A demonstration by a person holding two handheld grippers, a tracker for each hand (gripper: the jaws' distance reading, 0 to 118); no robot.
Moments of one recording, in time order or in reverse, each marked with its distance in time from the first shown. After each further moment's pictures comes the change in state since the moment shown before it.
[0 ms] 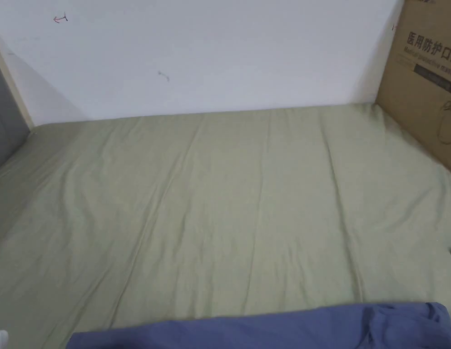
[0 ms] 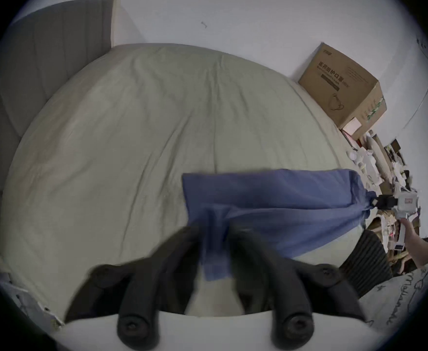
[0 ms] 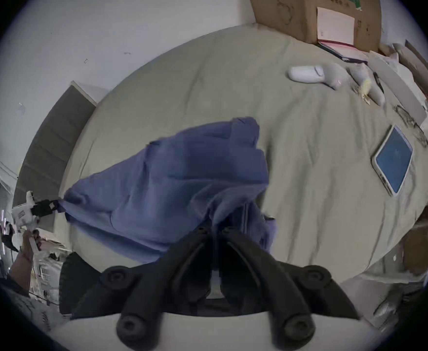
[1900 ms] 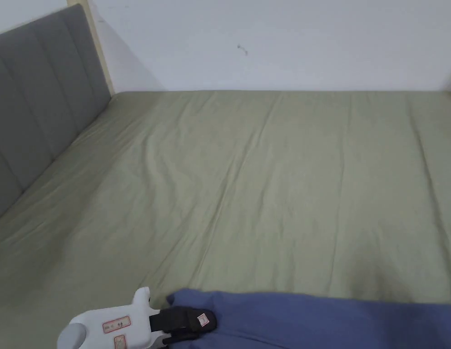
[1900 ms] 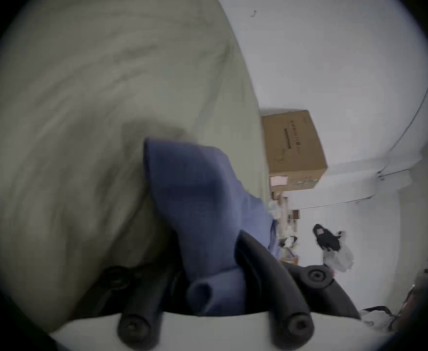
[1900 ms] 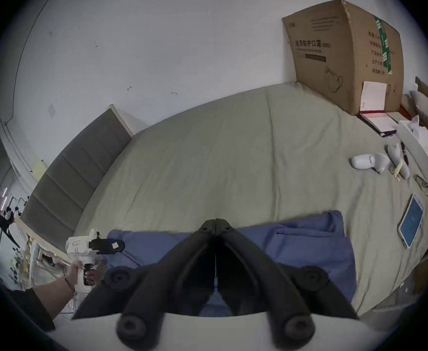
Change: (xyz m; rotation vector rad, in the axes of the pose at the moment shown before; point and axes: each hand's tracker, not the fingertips) left arm -0.071 -0.027 -0.138 -0.081 -0.608 0.611; right arm -0.155 0.055 0.015 0.295 0.122 0.123
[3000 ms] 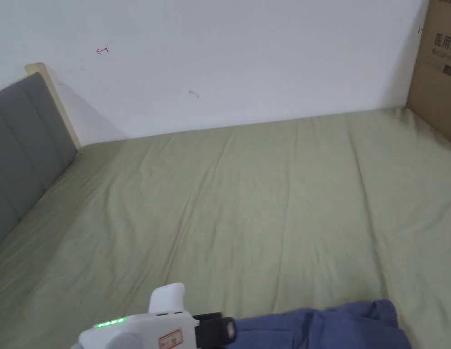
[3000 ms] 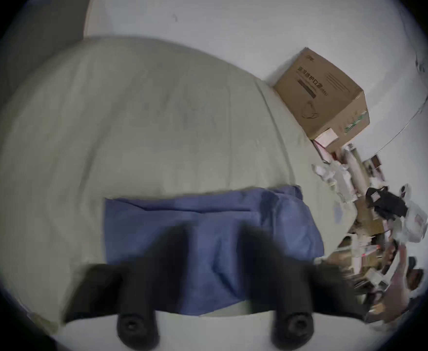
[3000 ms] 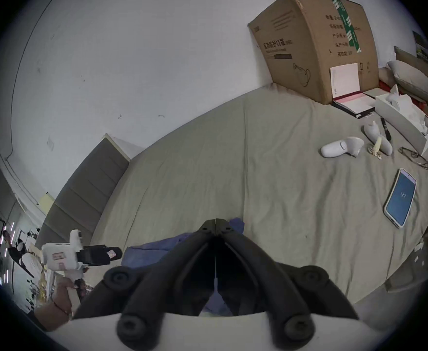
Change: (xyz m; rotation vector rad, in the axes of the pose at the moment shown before) left arm 0.224 -0.093 -0.055 0.096 0.482 -0.564; right arm 0.071 -0.011 0.058 0.084 0.010 -0.158
